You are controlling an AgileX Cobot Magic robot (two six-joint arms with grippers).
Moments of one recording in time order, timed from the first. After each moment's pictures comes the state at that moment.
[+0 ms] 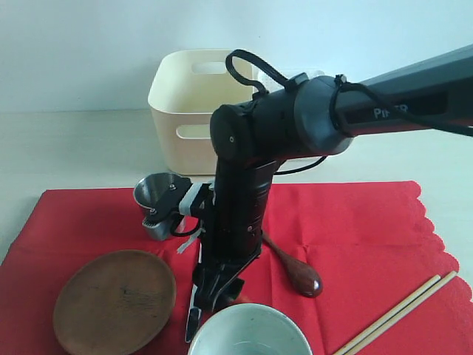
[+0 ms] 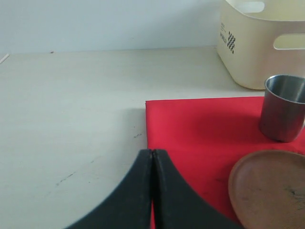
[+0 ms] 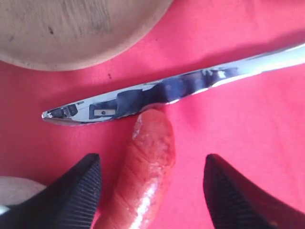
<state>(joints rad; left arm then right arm) -0.05 0.01 0.00 0.00 0.37 0.03 0.77 2.08 -1.38 0.21 0.94 -0.55</state>
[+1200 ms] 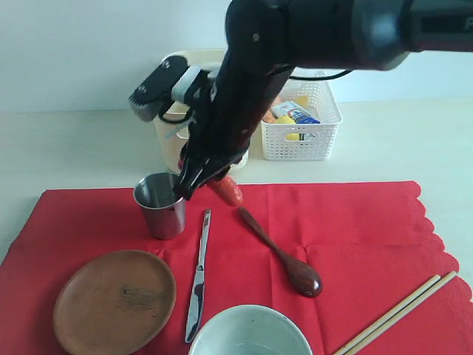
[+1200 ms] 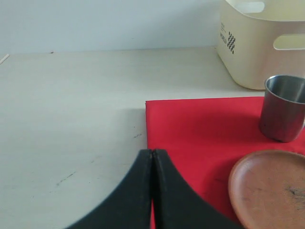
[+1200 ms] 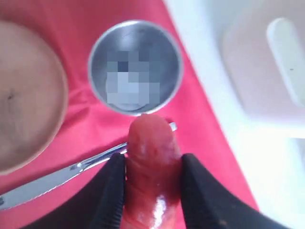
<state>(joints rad) -0.05 0.01 0.00 0.00 0.37 0.03 0.71 1.93 -1.54 0.10 0.80 -0.46</state>
